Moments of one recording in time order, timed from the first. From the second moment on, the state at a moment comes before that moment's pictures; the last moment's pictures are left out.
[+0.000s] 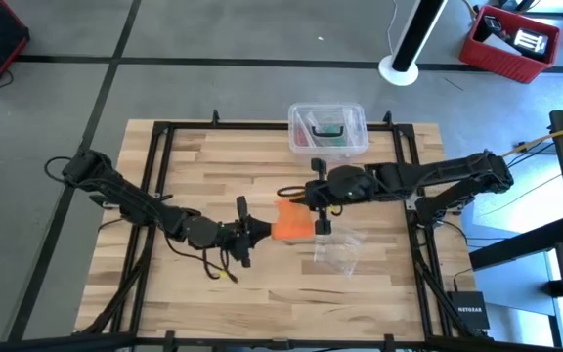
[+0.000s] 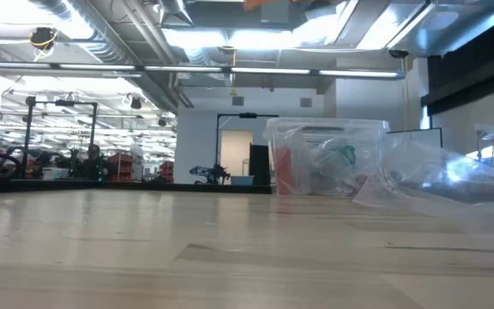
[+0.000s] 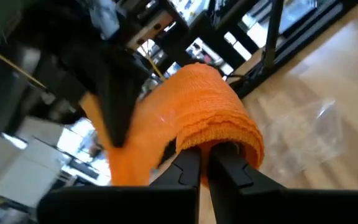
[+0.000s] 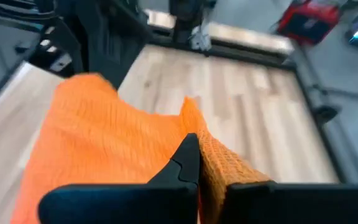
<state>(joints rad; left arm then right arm) -0.45 1.44 0.82 0.53 -0.65 0.77 0.14 1.40 1.28 -0.42 0.15 -0.10</state>
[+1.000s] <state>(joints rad) -0.46 1.44 0.84 0.55 -0.66 1.23 0.08 1.44 1.33 -0.55 0.02 0.09</state>
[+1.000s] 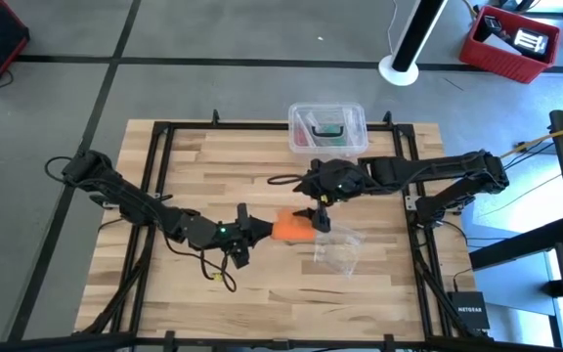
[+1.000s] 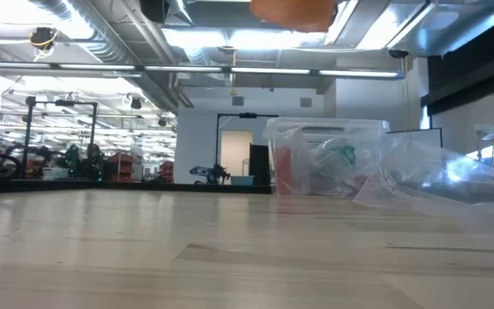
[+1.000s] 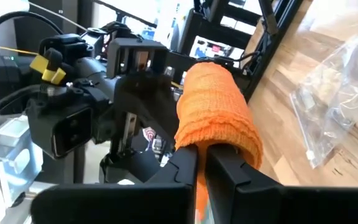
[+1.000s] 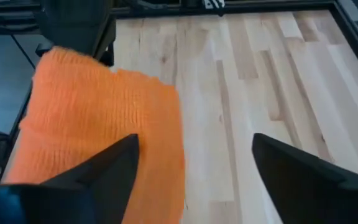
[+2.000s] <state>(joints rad) -0.42 1.44 0.84 0.53 -0.67 1.07 0.23 1.46 1.48 -0.75 0.04 0.10</state>
